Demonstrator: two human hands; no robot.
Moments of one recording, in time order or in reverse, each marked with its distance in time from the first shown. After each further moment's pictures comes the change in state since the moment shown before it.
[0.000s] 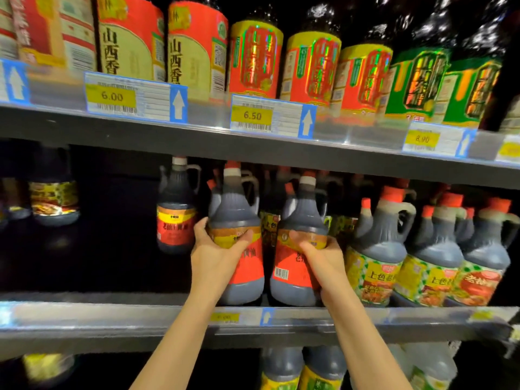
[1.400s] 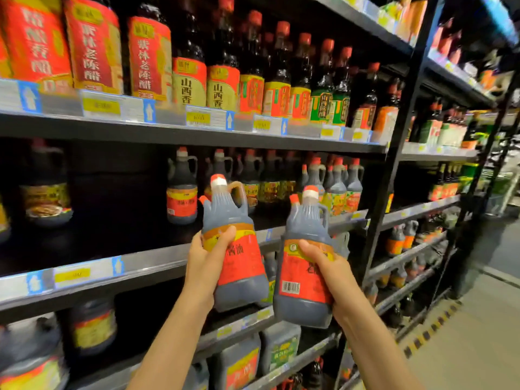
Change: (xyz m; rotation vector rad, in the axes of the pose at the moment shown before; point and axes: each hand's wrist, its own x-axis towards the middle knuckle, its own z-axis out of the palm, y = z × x) left_hand -0.108 0.013 -0.206 -0.516 -0.560 -0.233; right_hand -0.332 -0.047 0.045 0.096 0.255 0.049
